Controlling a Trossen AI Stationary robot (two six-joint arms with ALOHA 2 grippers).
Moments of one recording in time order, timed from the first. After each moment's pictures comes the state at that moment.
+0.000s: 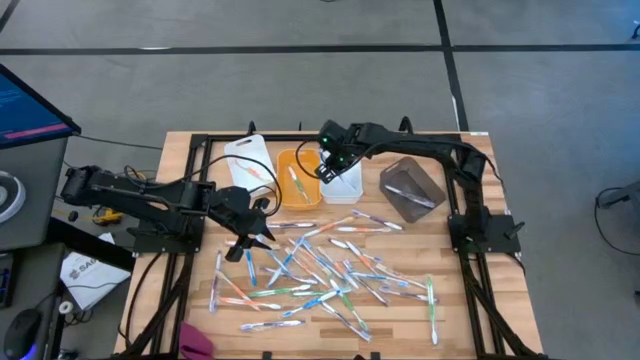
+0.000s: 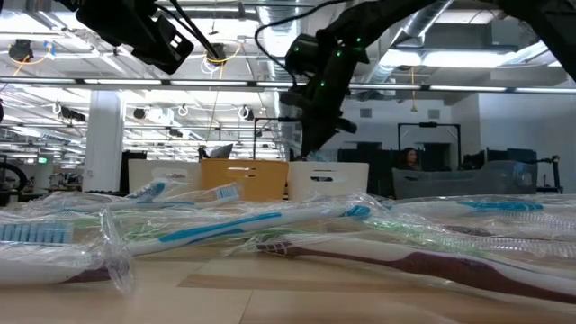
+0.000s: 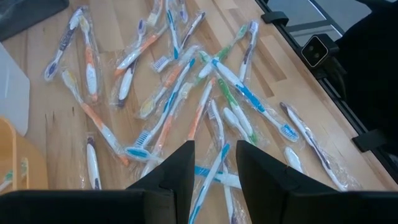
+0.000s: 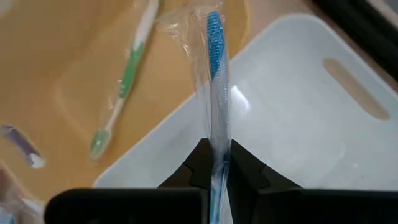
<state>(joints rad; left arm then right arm) -0.09 1.03 0.74 -0.41 0.24 0.12 -0.39 2.02 1.68 -0.81 0.05 0.35</state>
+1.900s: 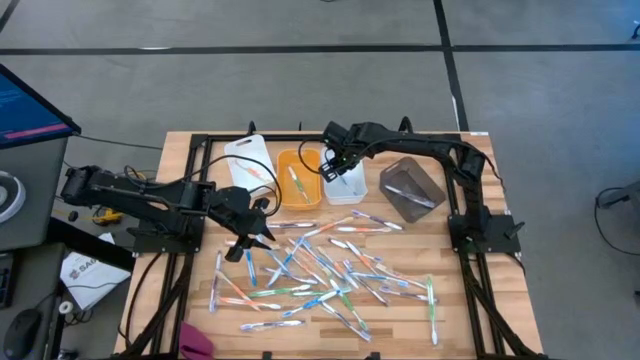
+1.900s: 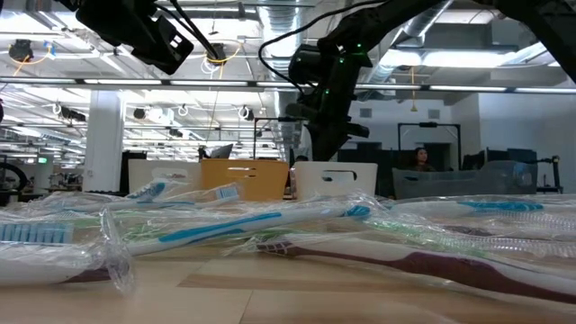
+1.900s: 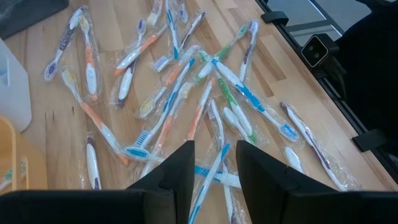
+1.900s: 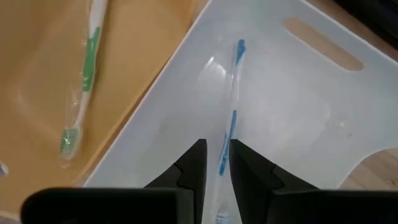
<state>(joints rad) -0.09 1.03 0.74 -0.41 0.24 0.12 -0.41 2.02 1.66 -0.87 0.08 0.46</state>
